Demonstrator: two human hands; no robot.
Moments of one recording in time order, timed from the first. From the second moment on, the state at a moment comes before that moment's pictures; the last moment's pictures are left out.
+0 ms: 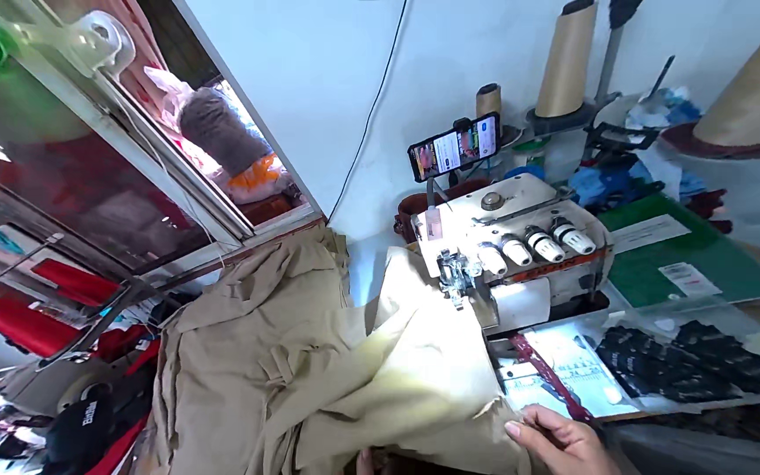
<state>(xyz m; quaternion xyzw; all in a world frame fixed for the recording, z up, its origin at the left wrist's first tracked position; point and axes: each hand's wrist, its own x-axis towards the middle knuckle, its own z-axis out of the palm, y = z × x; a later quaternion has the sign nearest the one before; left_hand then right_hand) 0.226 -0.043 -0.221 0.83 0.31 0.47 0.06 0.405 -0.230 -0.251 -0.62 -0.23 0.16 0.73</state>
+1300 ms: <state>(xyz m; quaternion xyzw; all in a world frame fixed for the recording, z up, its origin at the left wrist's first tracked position) 0.330 -0.089 -0.217 0.74 0.09 0.32 0.59 0.441 -0.208 -0.237 -0.57 -0.19 0.24 0.76</state>
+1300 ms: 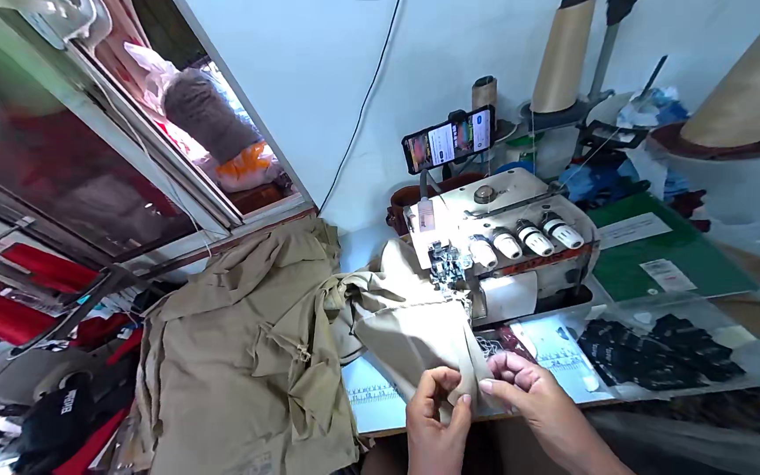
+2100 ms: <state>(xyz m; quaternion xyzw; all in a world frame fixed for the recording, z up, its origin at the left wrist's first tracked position) 0.327 -0.095 -0.249 0.82 0.04 0.43 0.39 0.409 -0.221 -0.242 -0.59 -0.15 0.19 0.77</state>
